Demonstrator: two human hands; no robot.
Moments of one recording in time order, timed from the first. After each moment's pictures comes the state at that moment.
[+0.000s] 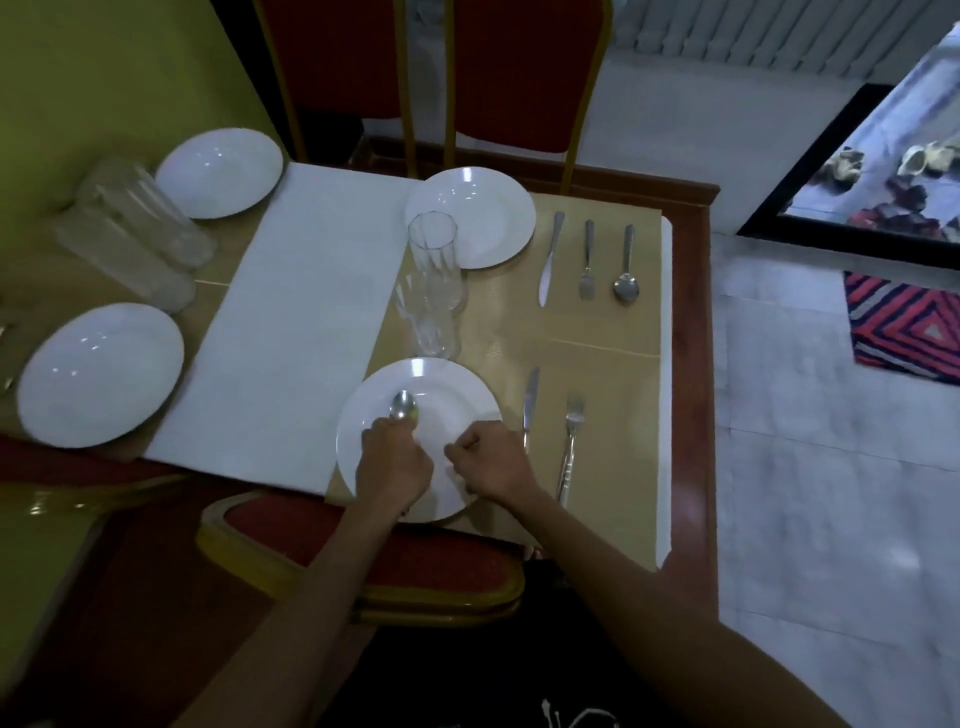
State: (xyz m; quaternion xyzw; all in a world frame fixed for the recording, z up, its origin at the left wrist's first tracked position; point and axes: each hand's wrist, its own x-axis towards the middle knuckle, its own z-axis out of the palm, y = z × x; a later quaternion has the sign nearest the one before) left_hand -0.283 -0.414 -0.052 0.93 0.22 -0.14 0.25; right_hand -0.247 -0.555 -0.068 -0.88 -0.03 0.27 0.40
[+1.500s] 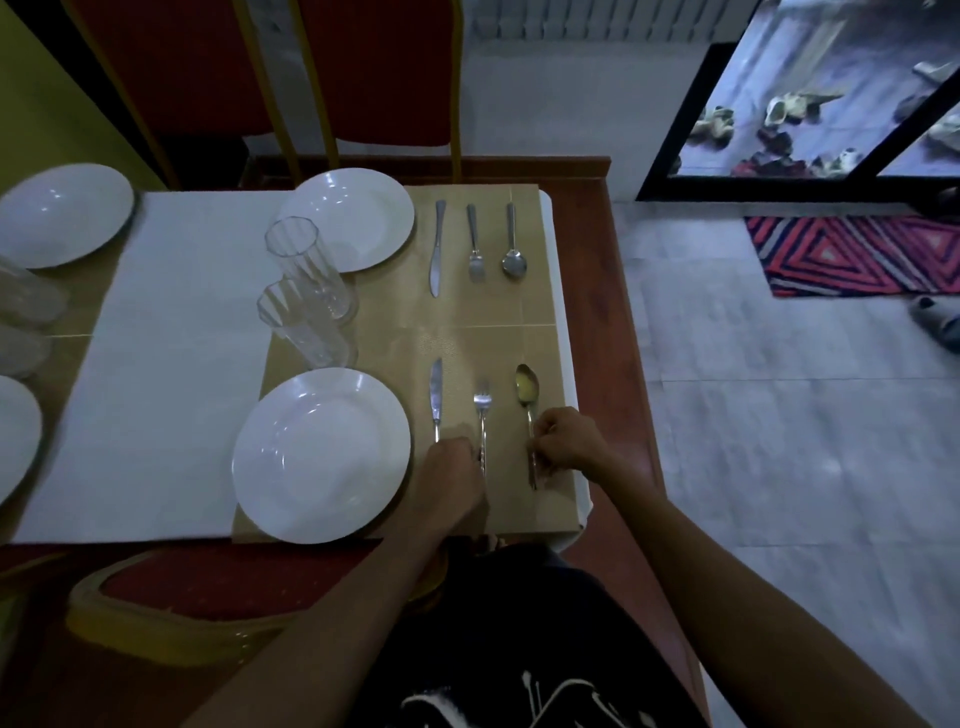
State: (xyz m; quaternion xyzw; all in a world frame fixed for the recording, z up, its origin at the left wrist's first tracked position) left_hand -0.275 -0.568 -0.087 0.93 0.05 -0.22 0.29; right_hand -0.226 -0.754 -0.089 -0.88 0.12 0.30 0.35
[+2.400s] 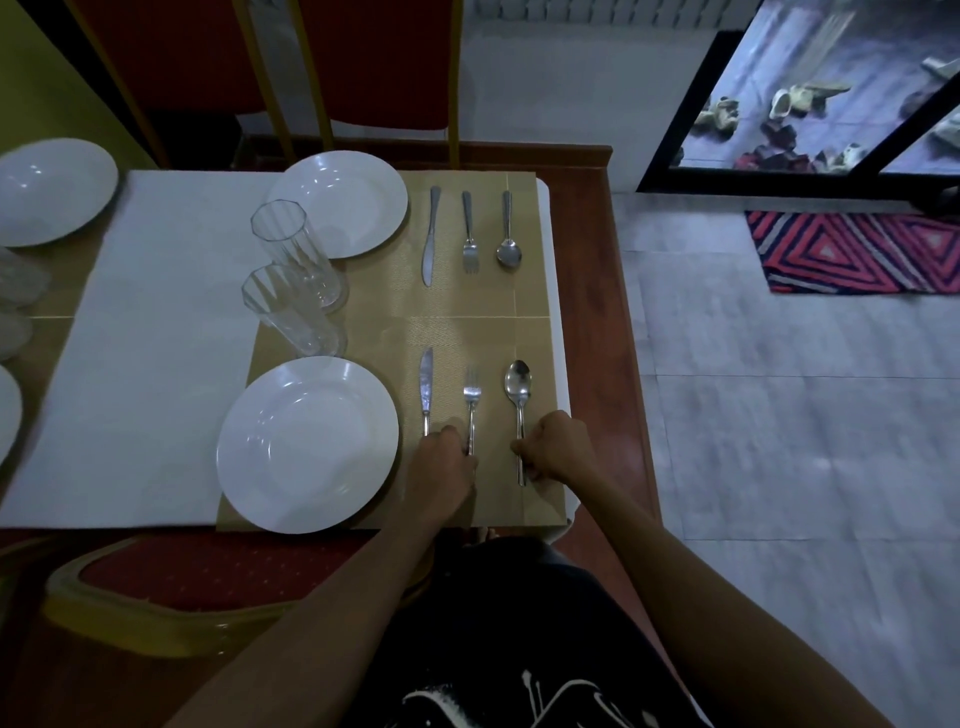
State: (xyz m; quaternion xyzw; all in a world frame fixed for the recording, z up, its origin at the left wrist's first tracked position) left_hand -0.272 -0.577 -0.104 0.94 0.07 -0.18 0.29; right_hand -0.240 -0.748 -0.099 -0.89 0.17 0.28 0.33
